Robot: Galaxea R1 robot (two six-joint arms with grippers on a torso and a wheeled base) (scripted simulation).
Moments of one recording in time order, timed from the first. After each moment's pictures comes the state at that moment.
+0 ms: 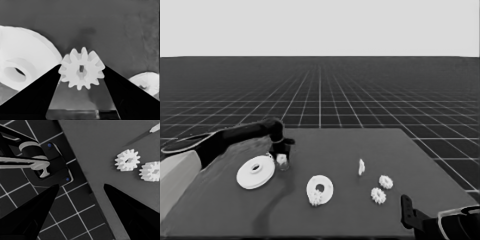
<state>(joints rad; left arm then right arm) 0.03 2.73 -1.92 0.15 1.43 -0.81 -0.35 1.76 -0.39 -0.70 -1.18 0.32</state>
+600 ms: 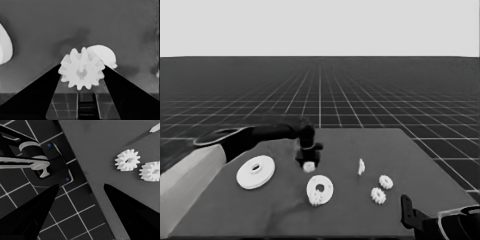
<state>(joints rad) -0.01 2.92 -1.61 0.16 1.52 -1.31 -0.35 1.76 -0.39 -0.70 -1.18 0.32</state>
